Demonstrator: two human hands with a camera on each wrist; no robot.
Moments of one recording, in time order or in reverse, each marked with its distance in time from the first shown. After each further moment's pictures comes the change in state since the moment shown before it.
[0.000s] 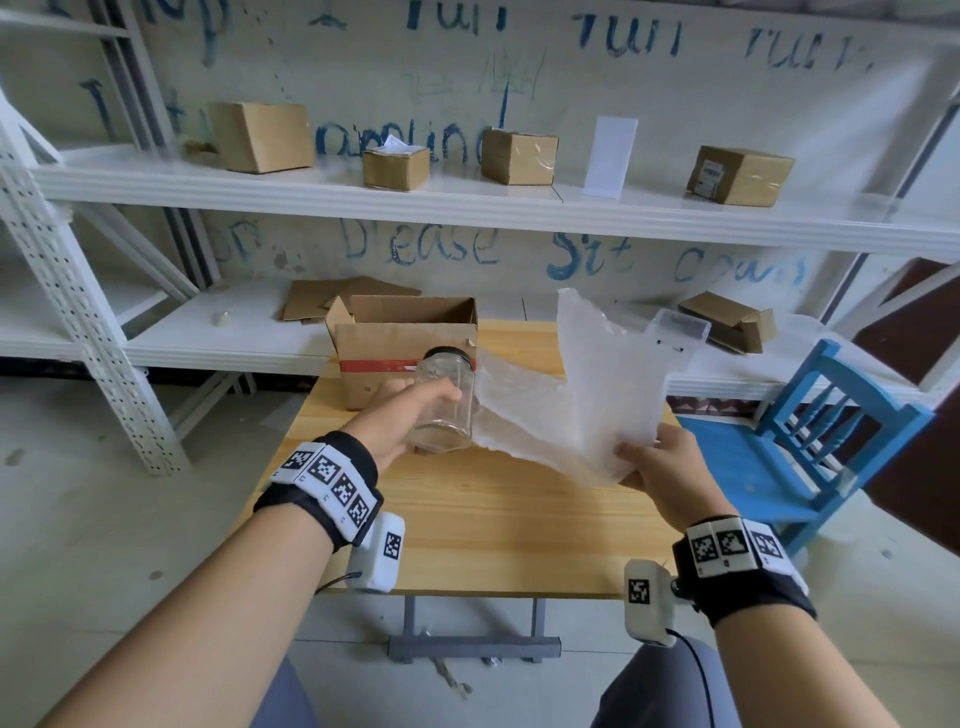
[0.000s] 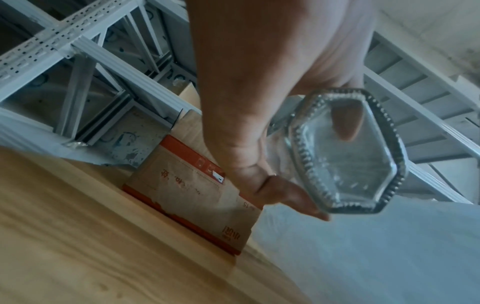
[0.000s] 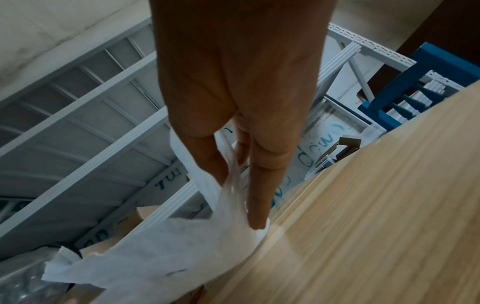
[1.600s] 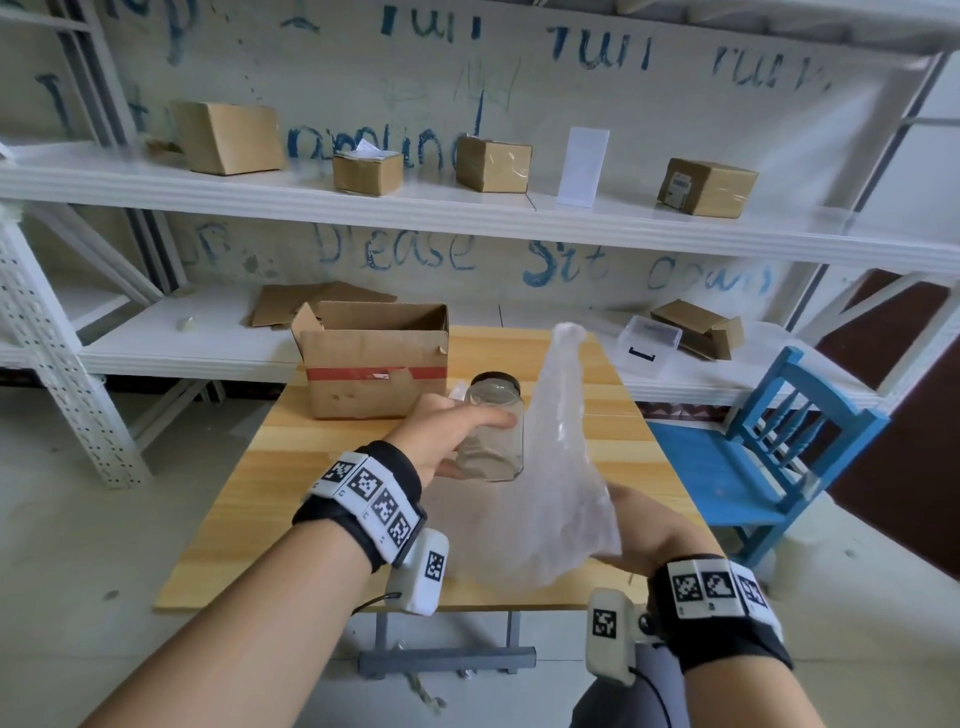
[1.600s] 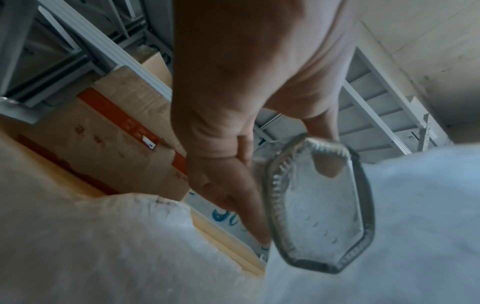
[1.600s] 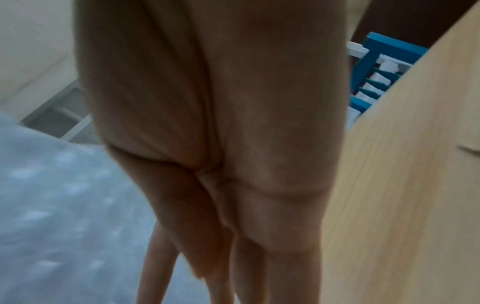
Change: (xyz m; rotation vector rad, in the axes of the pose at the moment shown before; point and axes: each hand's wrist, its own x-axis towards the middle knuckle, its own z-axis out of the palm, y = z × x) left_hand 0.021 -0.003 0.067 -0.008 -0.018 -0.054; right_hand -0.031 0.001 0.002 0.051 -0.642 0.159
